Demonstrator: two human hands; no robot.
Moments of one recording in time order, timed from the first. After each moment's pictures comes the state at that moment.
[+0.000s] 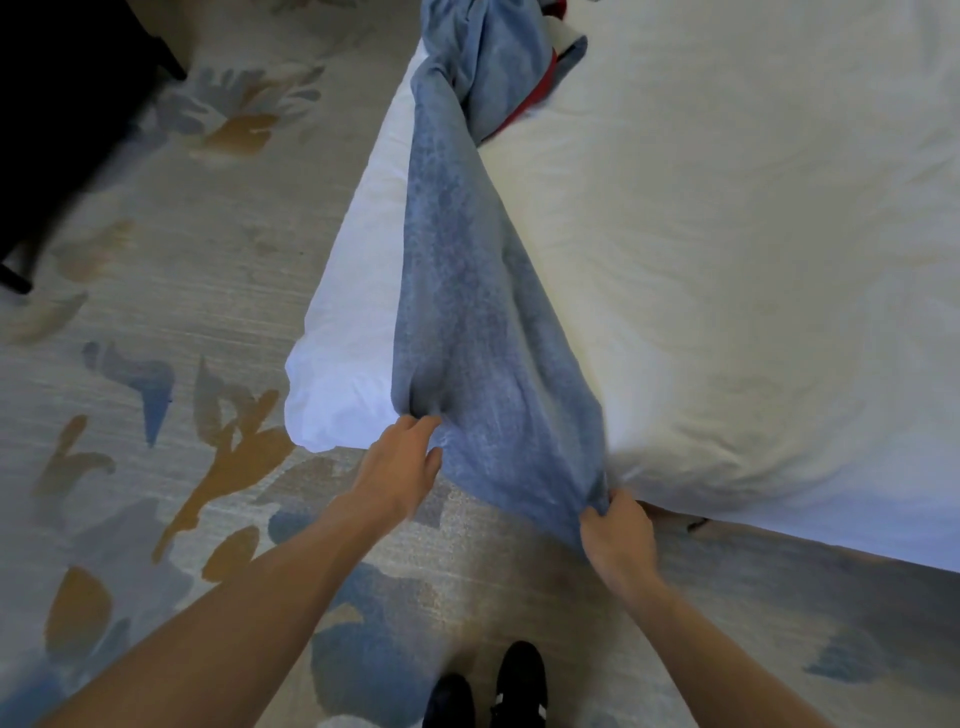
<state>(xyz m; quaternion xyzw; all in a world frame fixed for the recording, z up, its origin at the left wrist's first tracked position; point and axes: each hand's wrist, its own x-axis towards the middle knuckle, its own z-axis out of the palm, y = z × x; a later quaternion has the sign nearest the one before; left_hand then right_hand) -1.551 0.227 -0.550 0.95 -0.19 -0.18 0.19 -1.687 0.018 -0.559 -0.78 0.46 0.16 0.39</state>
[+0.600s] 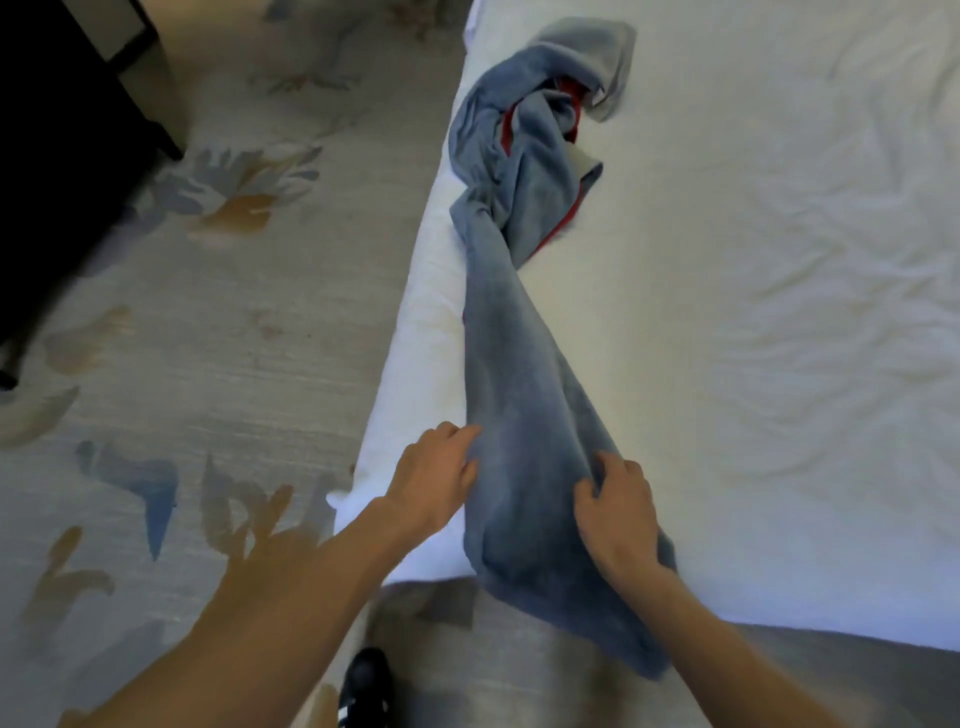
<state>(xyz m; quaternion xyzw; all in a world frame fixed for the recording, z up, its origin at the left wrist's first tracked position) -1.409 0.225 -0.459 0.93 -0.24 -0.22 0.19 -1.519 0.059 -0.461 -0.87 0.38 0.04 0.31</state>
